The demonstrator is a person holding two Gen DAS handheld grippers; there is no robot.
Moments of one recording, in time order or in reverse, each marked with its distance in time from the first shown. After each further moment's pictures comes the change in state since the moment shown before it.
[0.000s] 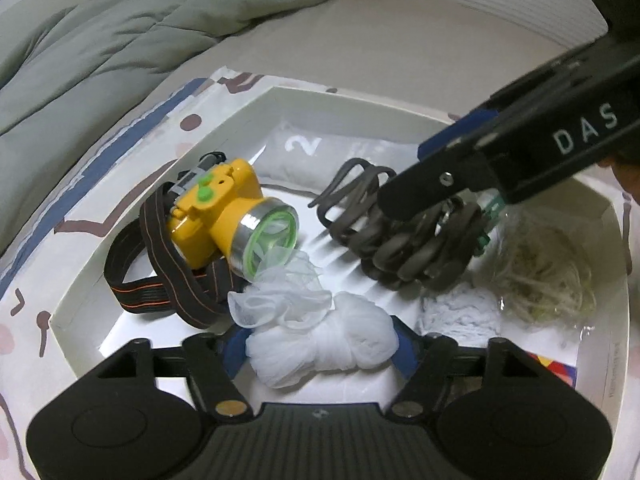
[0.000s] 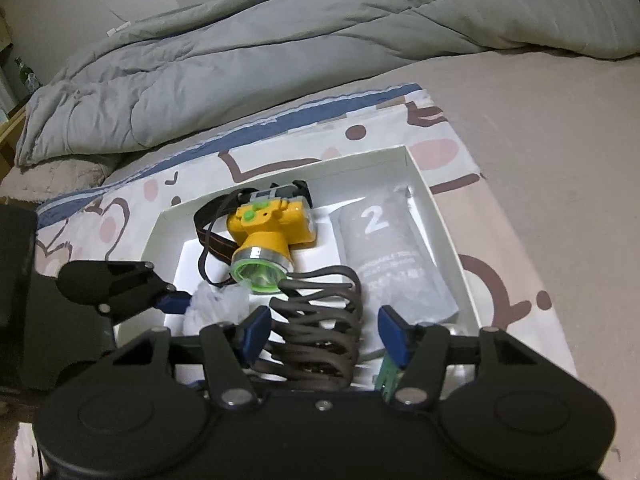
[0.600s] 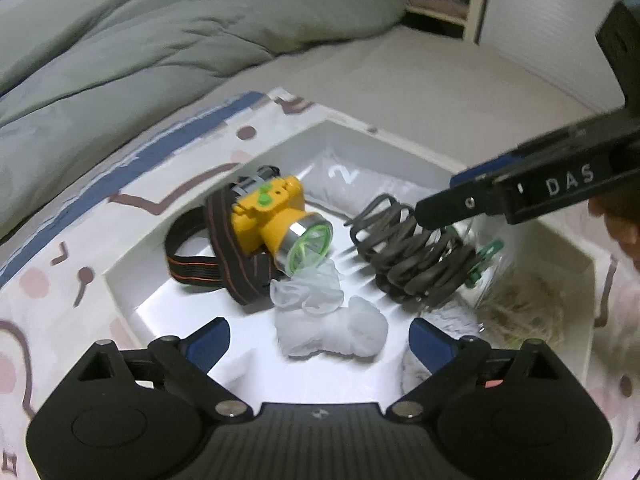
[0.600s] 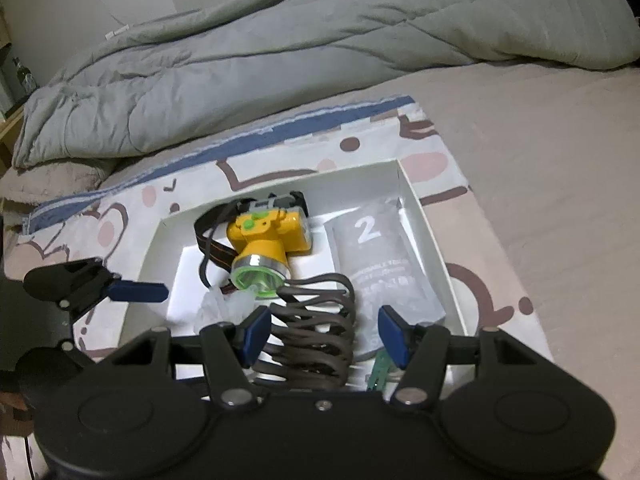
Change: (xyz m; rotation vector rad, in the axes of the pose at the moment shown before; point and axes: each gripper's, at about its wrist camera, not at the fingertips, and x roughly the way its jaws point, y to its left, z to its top) left arm -0.053 0.010 -0.011 -0.191 -0.082 0.037; right arm -0.018 0.007 0.003 -0.009 -0.023 -0.033
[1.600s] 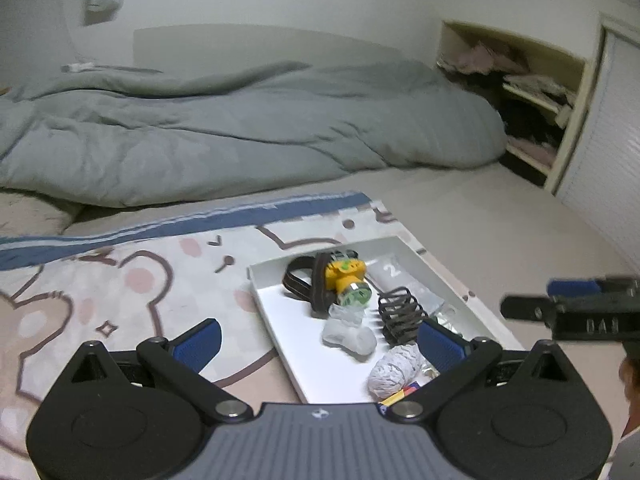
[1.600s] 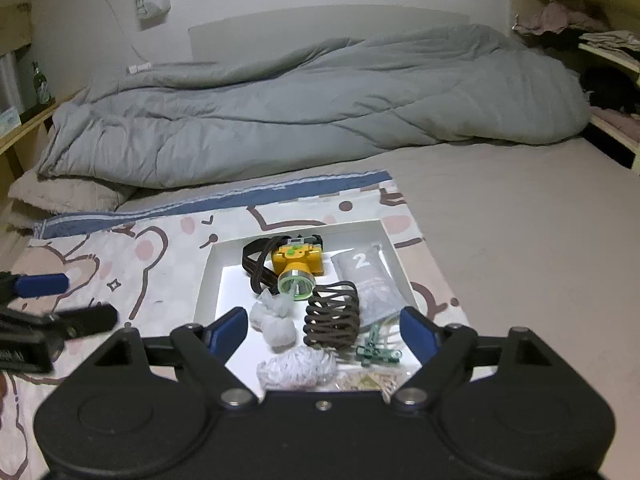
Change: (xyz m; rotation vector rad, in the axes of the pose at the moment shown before) left arm -0.205 -0.035 -0.043 -0.391 -0.254 0.237; right arm -0.158 0.074 -0.039 -0.072 -0.171 -0.145
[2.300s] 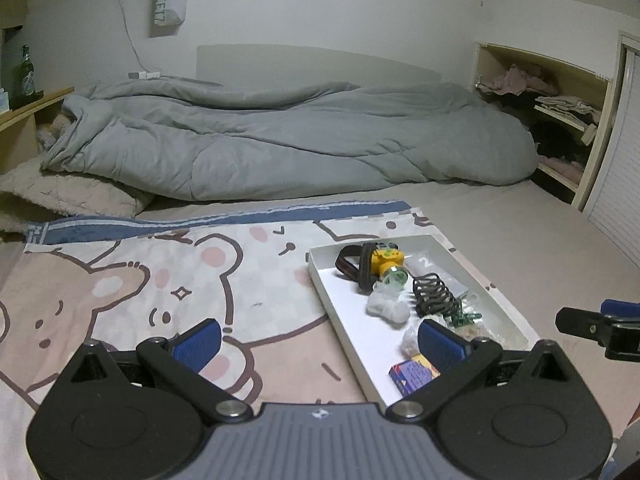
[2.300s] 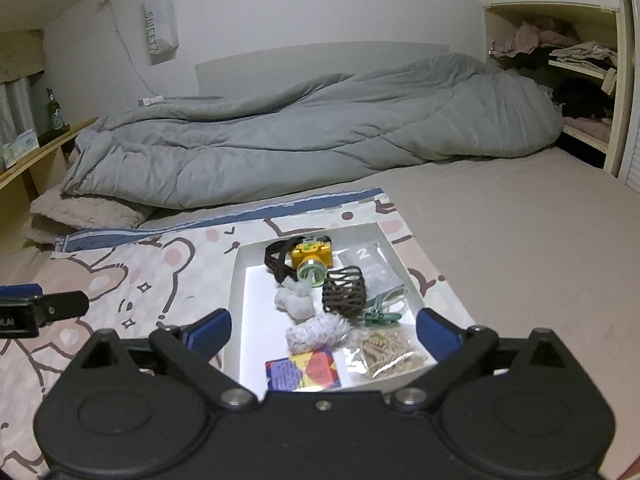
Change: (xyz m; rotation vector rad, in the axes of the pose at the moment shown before) left arm -0.094 0.011 -0.050 -0.029 -0.046 0.122; right arm -0.090 0.024 -0.060 0.039 -0.105 -0.009
